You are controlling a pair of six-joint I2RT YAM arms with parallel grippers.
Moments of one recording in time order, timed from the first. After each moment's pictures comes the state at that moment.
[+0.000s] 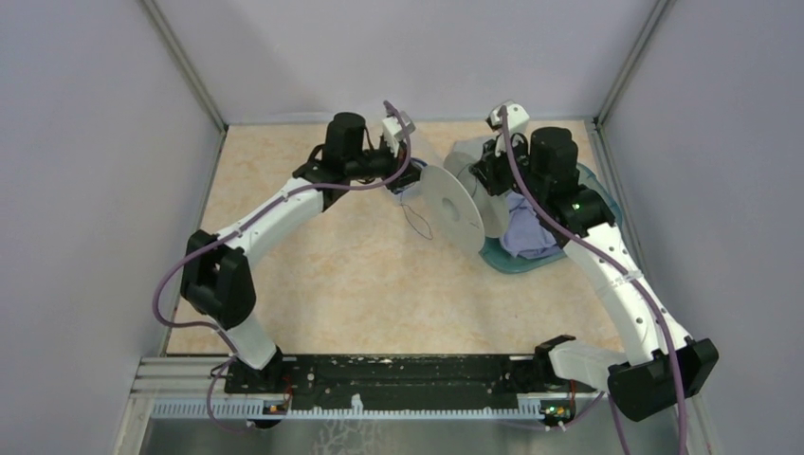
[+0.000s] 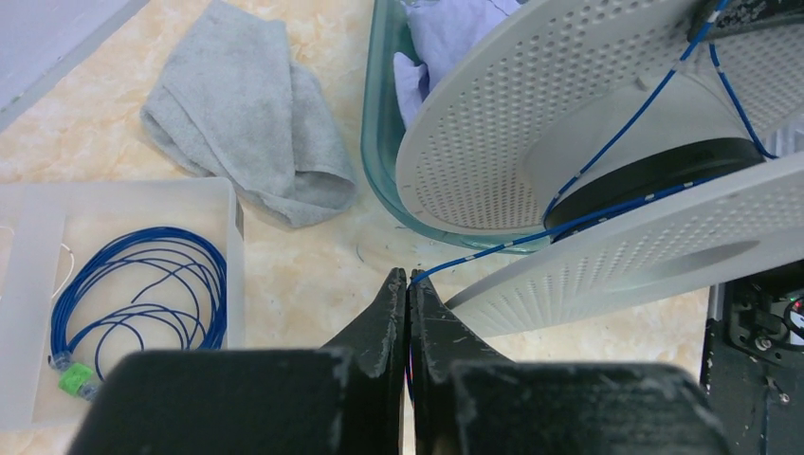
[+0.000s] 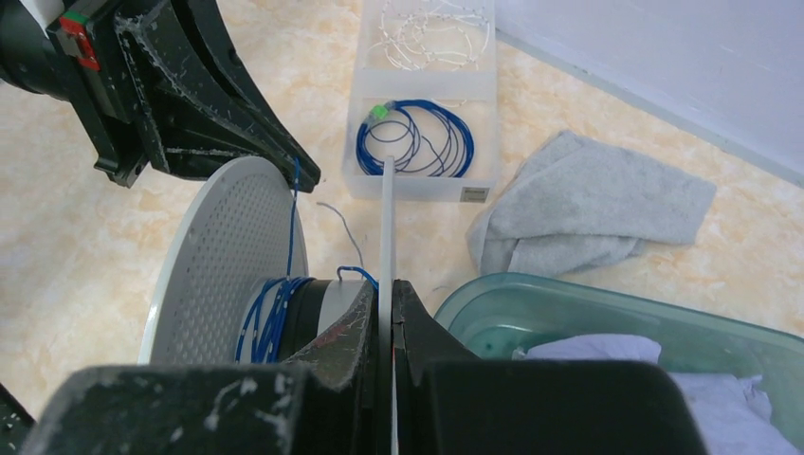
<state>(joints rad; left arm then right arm) -0.55 1.71 1.43 -0.07 0.60 0.04 0.36 1.14 1.24 -0.42 -0.25 -0.06</state>
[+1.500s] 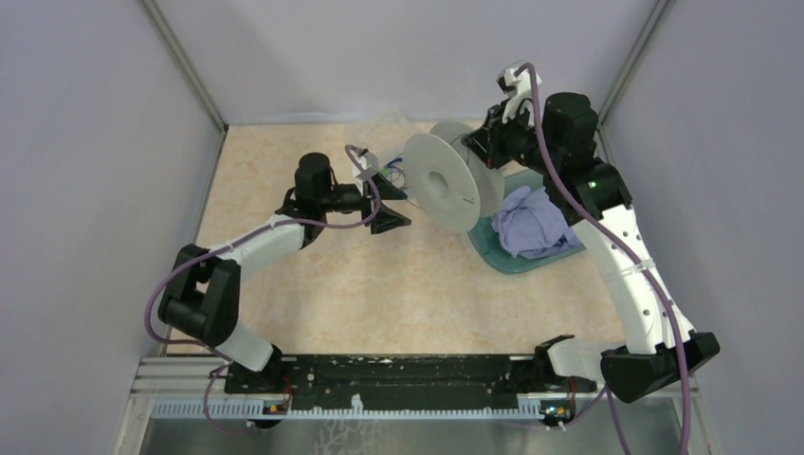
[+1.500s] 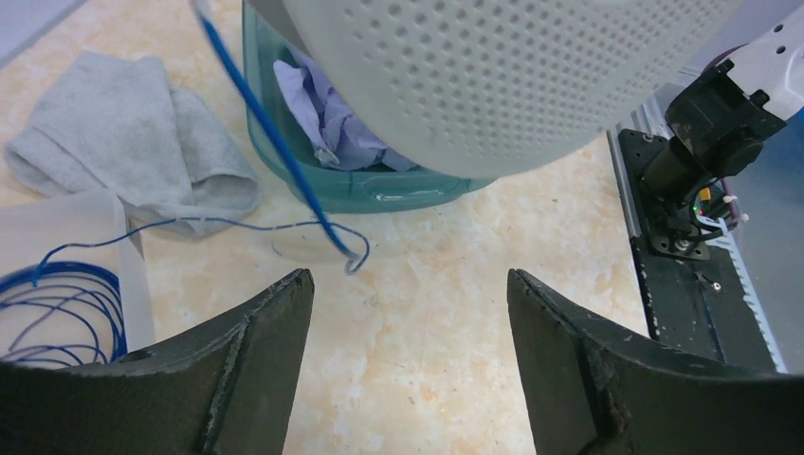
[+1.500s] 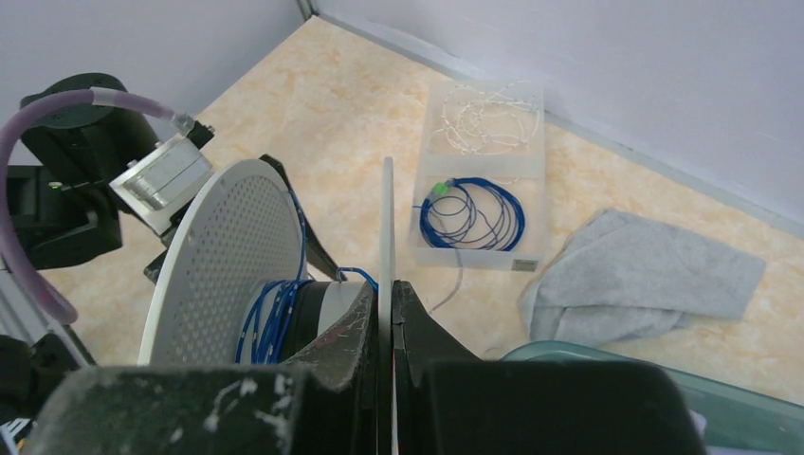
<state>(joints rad) -0.44 1.55 0.94 0.44 1.00 -0.01 0.36 1.24 1.55 -0.52 -0.35 0.05</state>
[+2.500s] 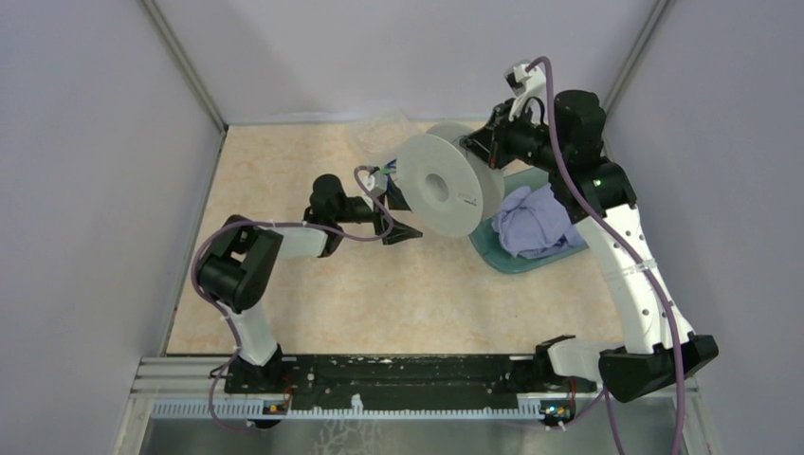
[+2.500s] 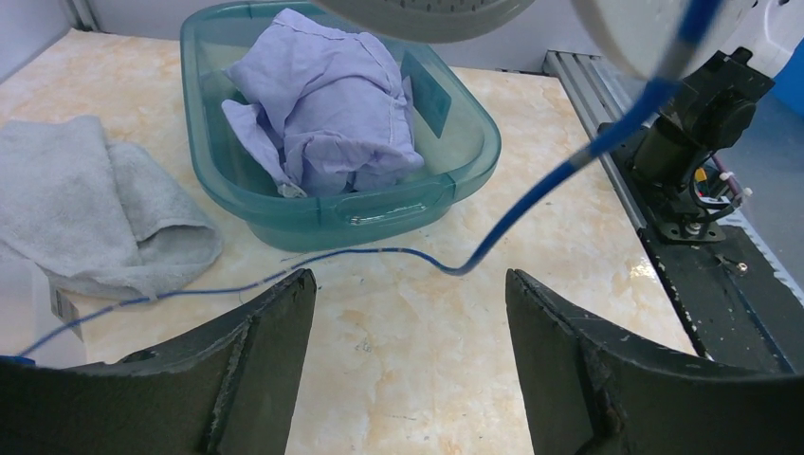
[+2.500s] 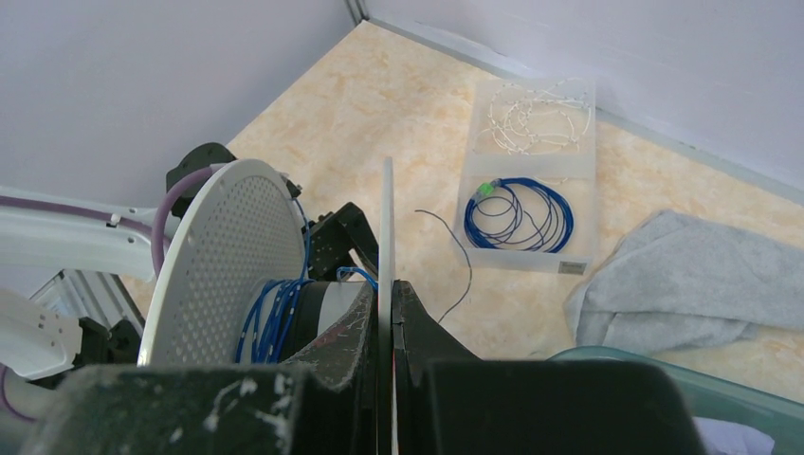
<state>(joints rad) -0.49 1.81 0.85 1.08 1.10 -0.17 0.31 1.24 1.55 -0.52 -0.50 0.14</state>
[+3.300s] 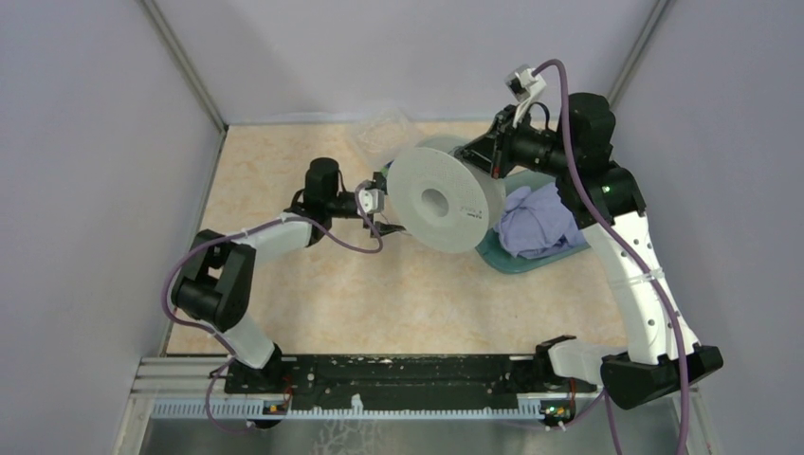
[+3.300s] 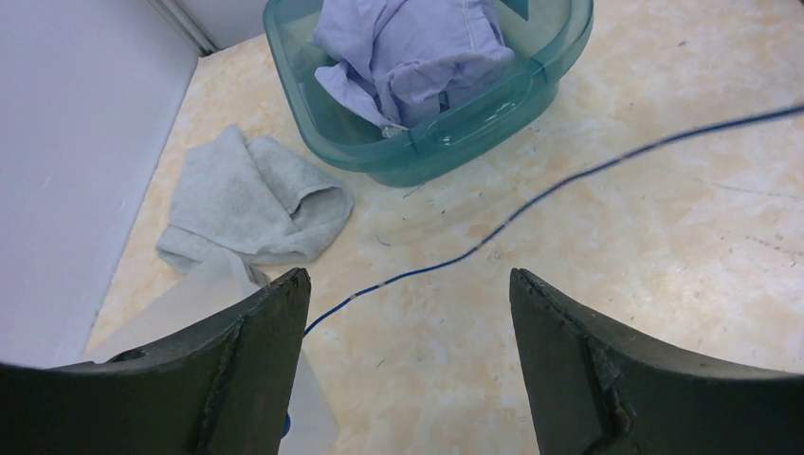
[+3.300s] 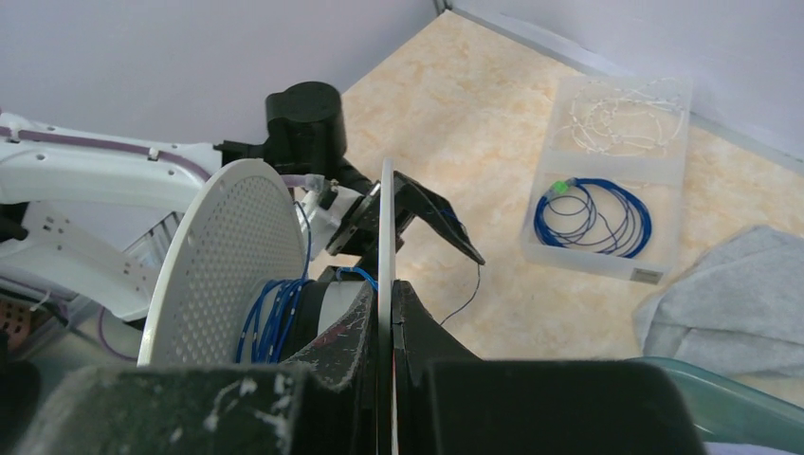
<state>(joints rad) -0.43 1.67 0.92 0.49 1.08 0.63 0.30 1.20 1.55 -0.55 -0.65 0.17</state>
